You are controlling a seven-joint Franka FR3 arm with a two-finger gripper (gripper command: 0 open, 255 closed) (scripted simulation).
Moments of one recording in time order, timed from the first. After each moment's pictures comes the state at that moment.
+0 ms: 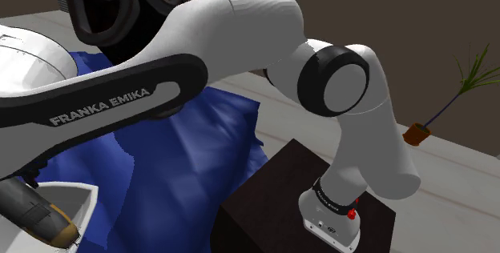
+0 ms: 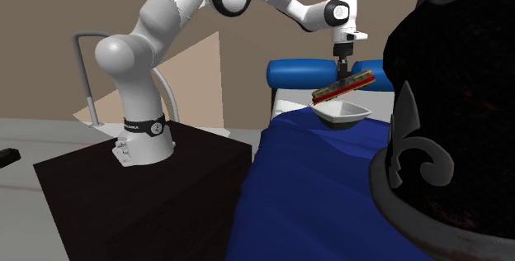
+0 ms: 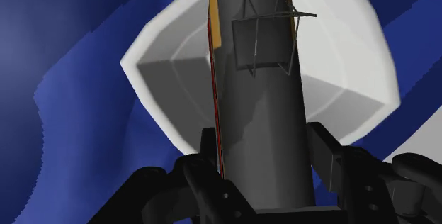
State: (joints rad) arm 0.68 0.78 0.40 -1.15 -0.35 1.93 0.78
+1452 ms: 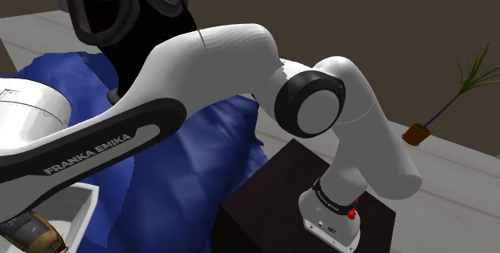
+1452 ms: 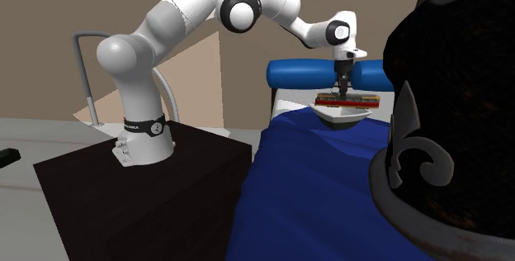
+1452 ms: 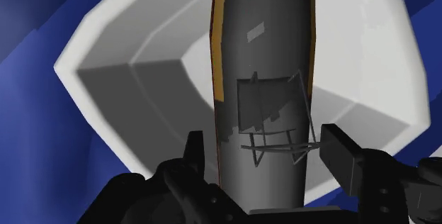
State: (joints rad) arm 0.72 0.92 0.37 -1.07 -0.38 2.00 0.80
